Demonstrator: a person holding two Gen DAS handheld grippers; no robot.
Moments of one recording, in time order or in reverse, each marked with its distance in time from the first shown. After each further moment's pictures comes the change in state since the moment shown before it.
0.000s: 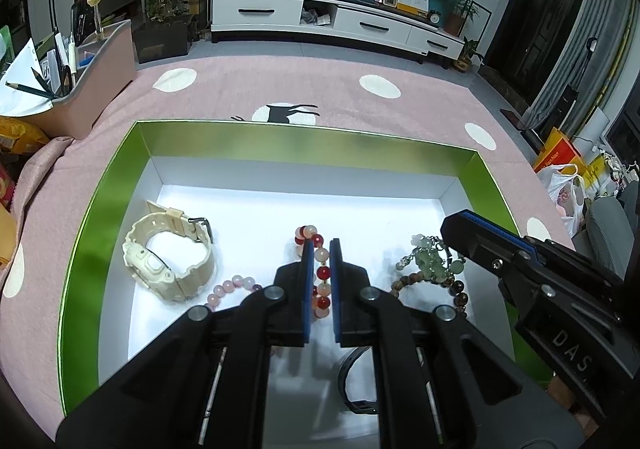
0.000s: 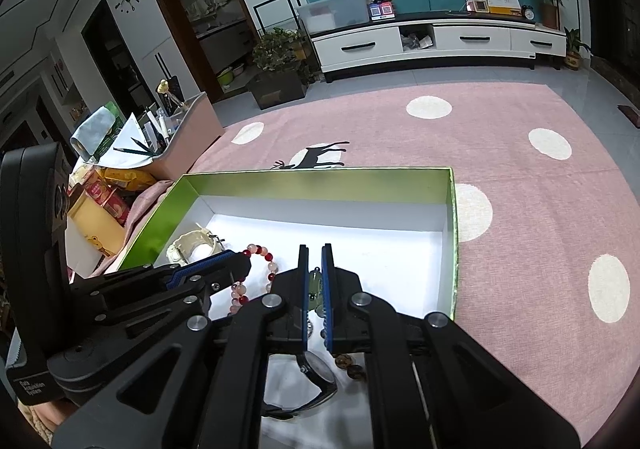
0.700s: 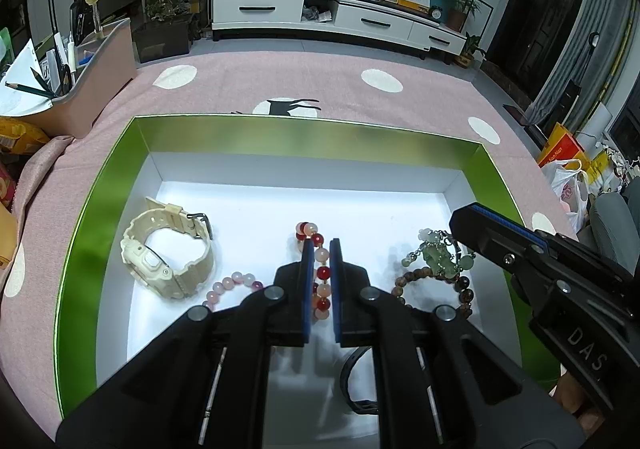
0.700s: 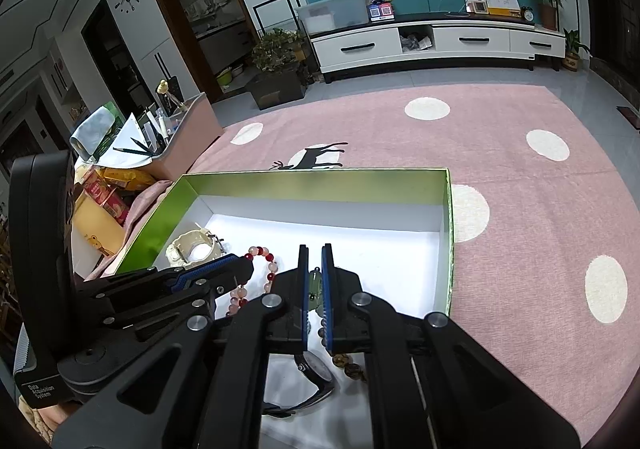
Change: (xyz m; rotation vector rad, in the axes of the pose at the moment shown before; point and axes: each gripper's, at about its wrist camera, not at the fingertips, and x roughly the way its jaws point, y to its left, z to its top) left arm 0.003 -0.002 -0.003 0.006 0.010 0.013; right arm -0.005 -0.002 0.000 -0.004 -0.001 -0.004
